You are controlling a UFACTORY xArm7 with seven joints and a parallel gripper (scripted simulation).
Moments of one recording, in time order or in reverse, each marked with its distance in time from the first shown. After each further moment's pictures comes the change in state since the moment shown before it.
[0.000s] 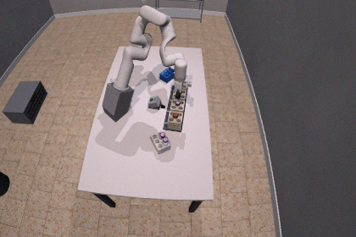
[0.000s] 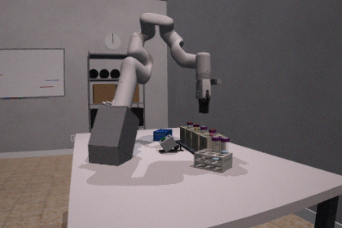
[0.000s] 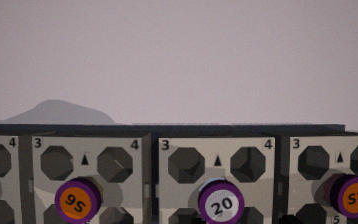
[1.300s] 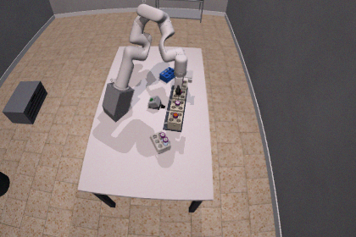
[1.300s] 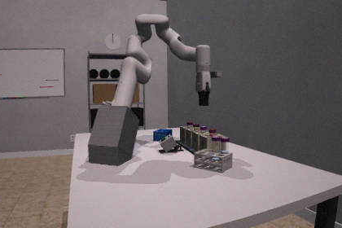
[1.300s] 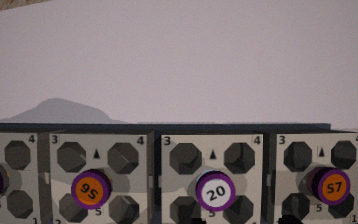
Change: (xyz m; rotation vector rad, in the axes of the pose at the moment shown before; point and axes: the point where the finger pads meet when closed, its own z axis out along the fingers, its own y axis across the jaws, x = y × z) arm 0.000 0.000 -0.038 0.000 0.000 0.000
